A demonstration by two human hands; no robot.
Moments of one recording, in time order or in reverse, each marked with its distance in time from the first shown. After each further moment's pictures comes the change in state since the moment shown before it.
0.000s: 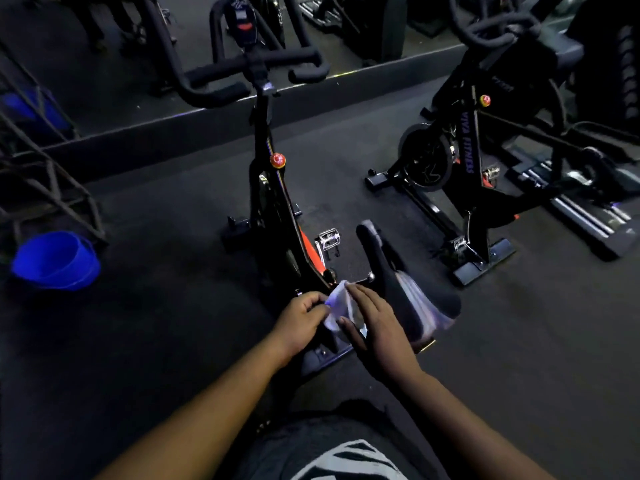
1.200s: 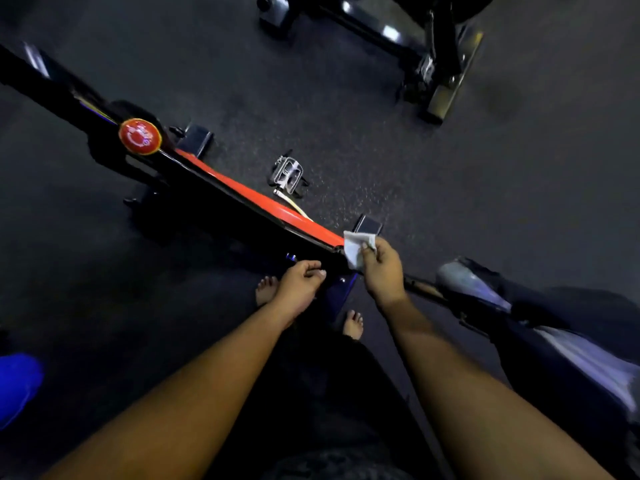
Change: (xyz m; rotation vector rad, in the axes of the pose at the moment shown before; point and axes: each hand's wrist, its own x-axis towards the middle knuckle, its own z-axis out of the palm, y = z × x) left_hand 0.333 -0.127 -0.067 0.338 -0.451 -0.491; right_hand 0.208 0.165 0.198 0.473 0.482 1.156
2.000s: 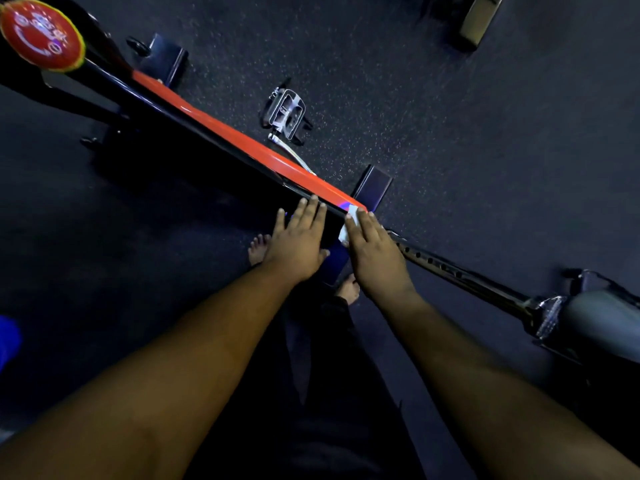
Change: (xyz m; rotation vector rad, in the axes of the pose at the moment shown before) left_hand 0.085 -0.035 -0.011 1.230 -0.114 0.371; right_hand 0.021 0.080 0.043 -1.067 -0.288 -0.389
